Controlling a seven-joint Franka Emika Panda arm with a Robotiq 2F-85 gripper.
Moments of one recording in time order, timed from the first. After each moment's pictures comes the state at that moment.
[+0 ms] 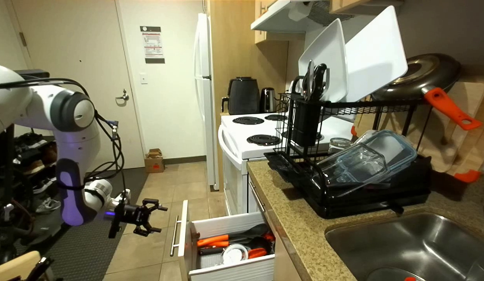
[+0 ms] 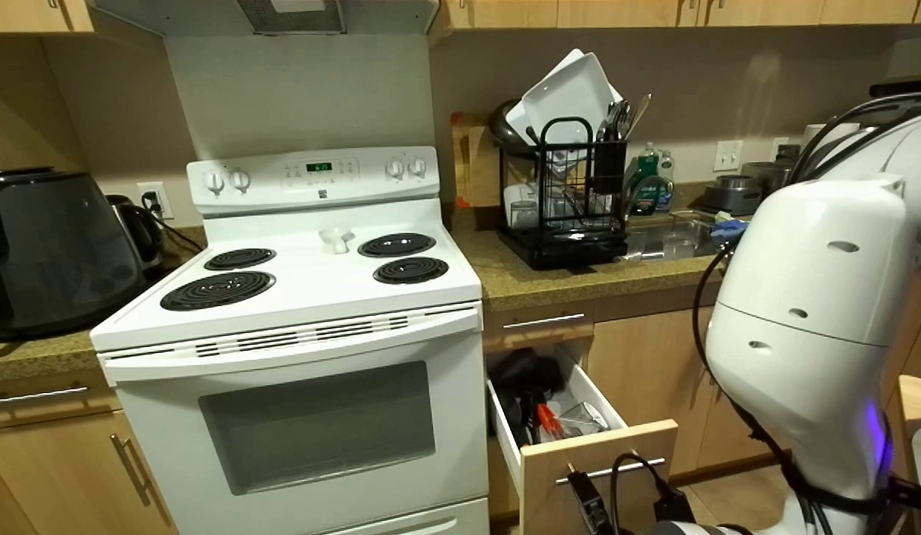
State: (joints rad) arm 0.62 1.09 0.22 -1.83 -1.62 1.73 1.04
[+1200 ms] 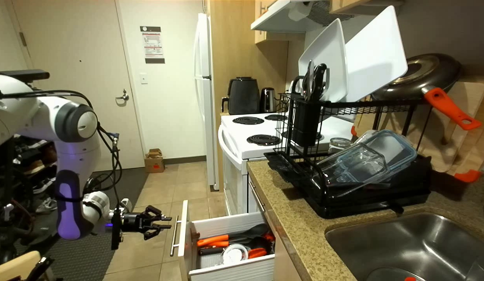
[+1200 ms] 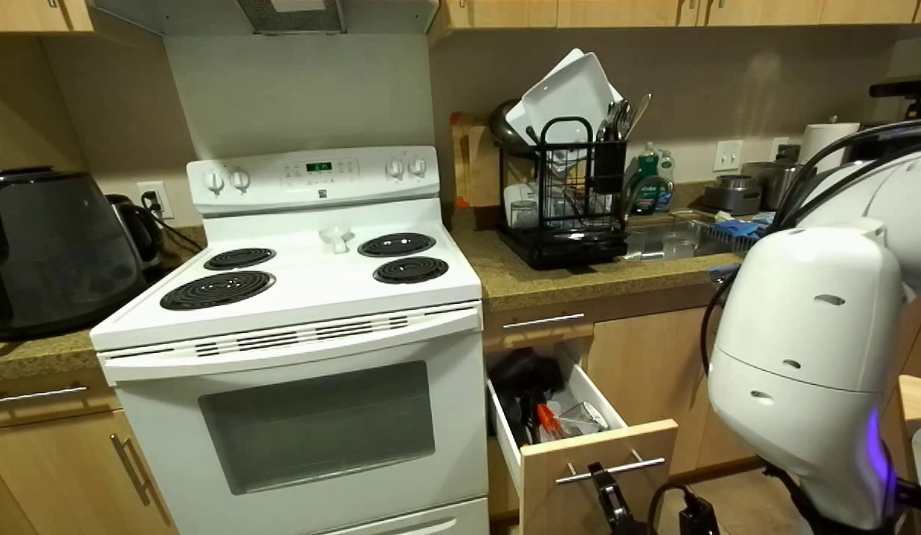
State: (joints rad) arm 0.63 1.17 0.22 -1.82 -1.66 1.48 1.12
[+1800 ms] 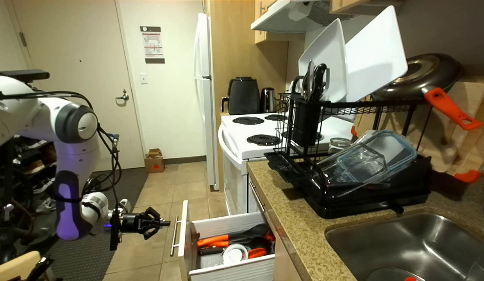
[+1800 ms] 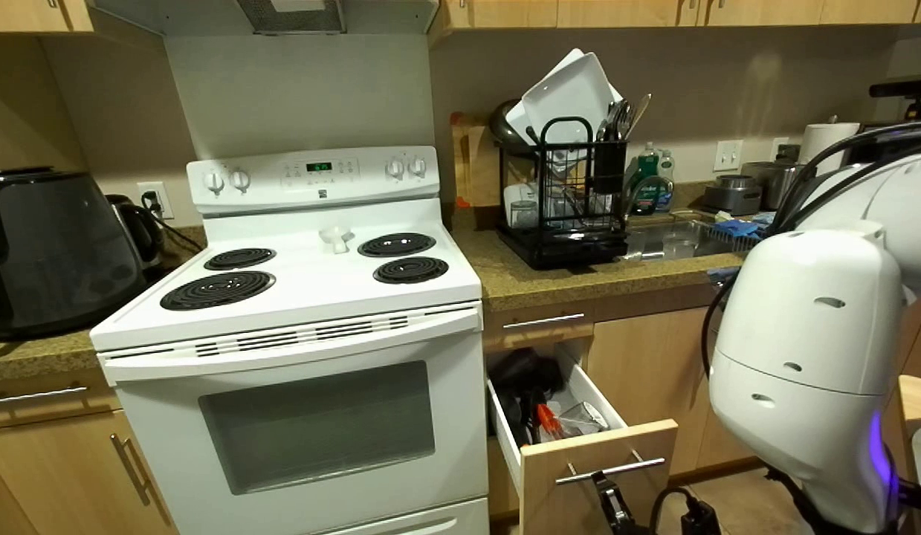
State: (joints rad) arm 0.63 1.18 0.23 -1.82 -1.66 1.48 1.12
